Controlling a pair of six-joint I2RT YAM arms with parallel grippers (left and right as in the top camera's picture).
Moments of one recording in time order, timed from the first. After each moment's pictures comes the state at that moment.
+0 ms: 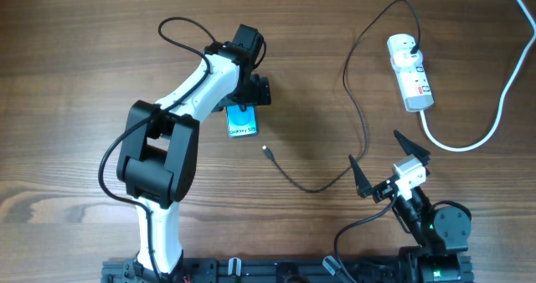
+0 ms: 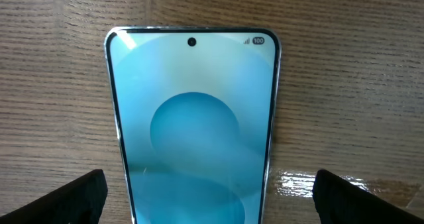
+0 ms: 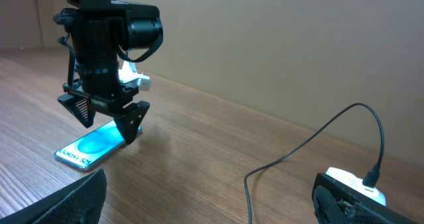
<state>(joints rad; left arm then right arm) -0.39 2.12 1.56 -0.88 -0.04 -0.50 0.05 0.03 0.01 0.03 -0.42 -0.17</state>
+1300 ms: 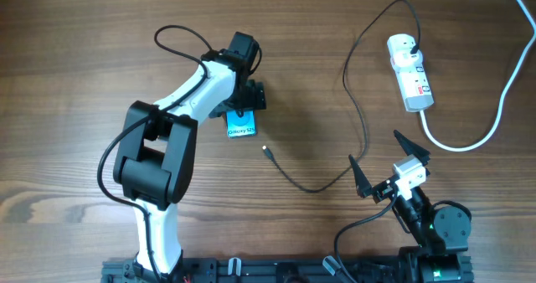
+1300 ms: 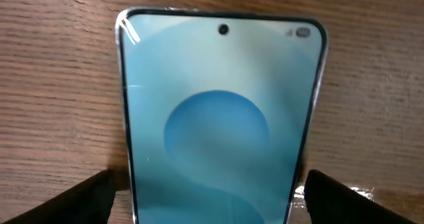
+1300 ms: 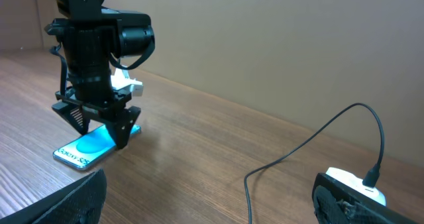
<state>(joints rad) -0.38 2.11 1.47 -0.80 -0.03 -0.52 0.05 0.03 0.01 0.03 -0.42 -0.17</state>
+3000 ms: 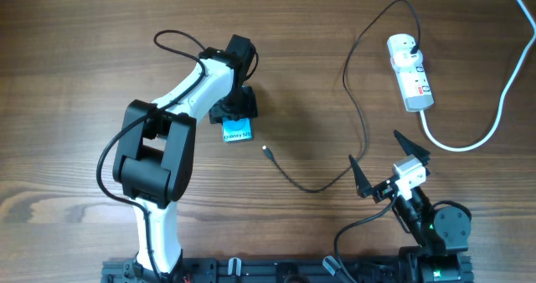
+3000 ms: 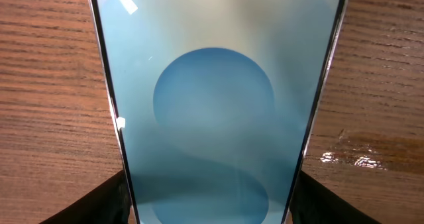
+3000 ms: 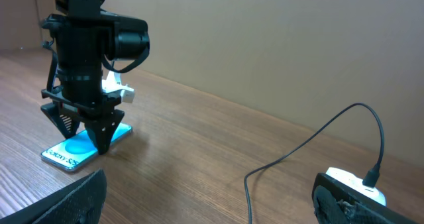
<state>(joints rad) -0.36 2.11 1.50 -0.95 0.00 -0.50 0.05 0.03 0.01 0.03 -0.42 -0.17</state>
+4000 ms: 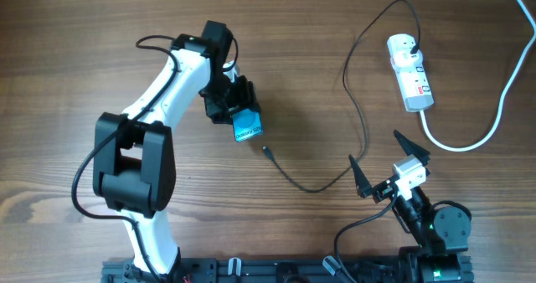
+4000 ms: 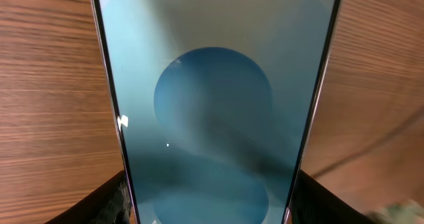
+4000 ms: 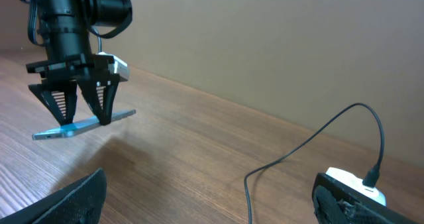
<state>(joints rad) -0.27 2.02 1.54 -1.09 0.41 -0.48 0.05 0.03 0.01 0.03 -0.42 -0.17</state>
